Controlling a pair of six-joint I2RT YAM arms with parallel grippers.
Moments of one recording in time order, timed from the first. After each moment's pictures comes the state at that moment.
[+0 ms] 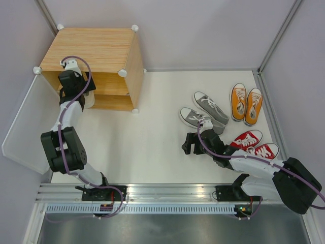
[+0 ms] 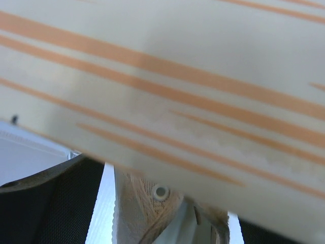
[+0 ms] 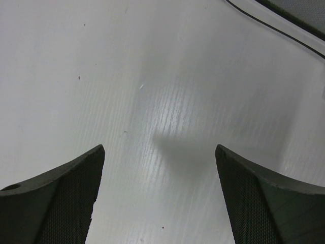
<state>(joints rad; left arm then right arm) 0.25 1.62 1.23 0.06 -0.02 0.00 0.73 1.16 0.37 0.13 0.11 0.57</state>
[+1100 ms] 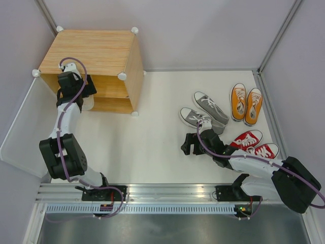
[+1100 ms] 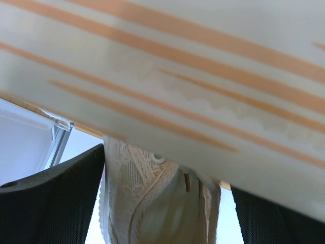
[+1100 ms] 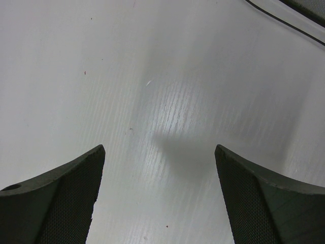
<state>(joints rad) 0.26 1.54 1.22 -0.13 0.02 -0.06 0.73 1.17 0.37 0.14 0.07 0.57</state>
